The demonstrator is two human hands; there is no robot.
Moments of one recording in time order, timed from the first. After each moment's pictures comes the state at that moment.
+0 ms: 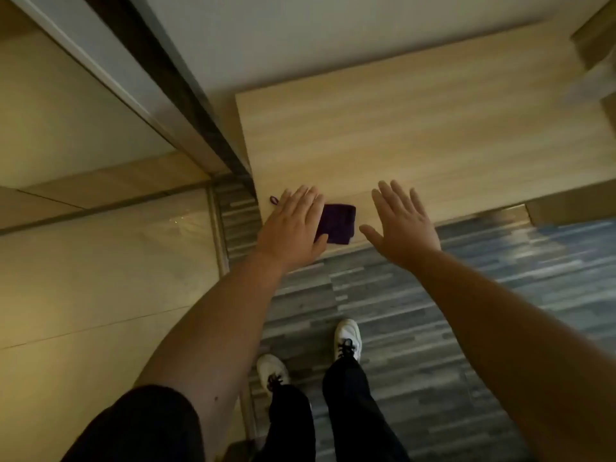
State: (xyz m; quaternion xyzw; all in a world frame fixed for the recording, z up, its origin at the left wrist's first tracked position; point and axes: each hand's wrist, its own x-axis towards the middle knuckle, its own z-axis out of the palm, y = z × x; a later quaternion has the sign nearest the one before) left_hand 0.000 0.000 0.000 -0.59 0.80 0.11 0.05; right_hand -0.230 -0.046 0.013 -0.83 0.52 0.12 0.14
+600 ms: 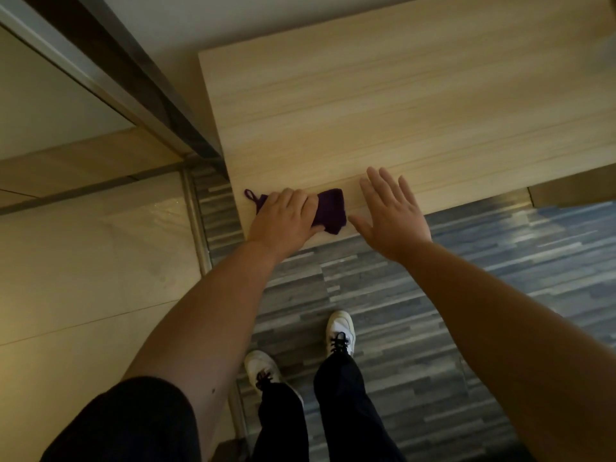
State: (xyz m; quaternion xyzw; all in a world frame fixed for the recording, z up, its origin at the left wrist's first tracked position) left_hand -0.003 -0.021 -0.095 -0.55 0.83 0.00 -0.01; right_hand -0.230 -0.056 -0.054 -0.84 0.51 0.13 0.14
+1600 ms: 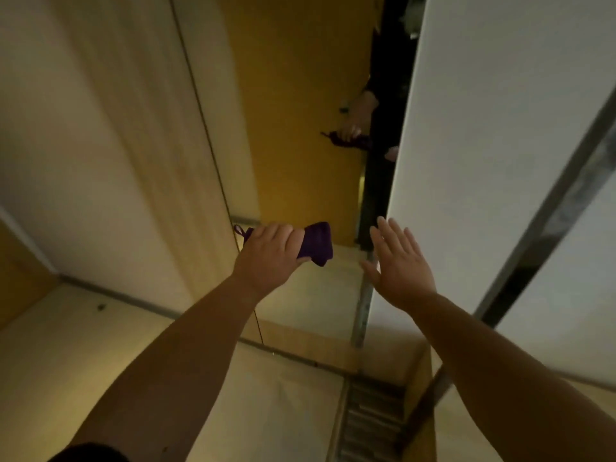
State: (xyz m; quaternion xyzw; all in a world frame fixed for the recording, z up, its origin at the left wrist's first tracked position) left_hand 0.427 0.138 0.435 -0.70 0.60 -0.40 -0.05; right_hand 0.210 -0.023 0.421 -0.94 0.27 -0.18 -0.05
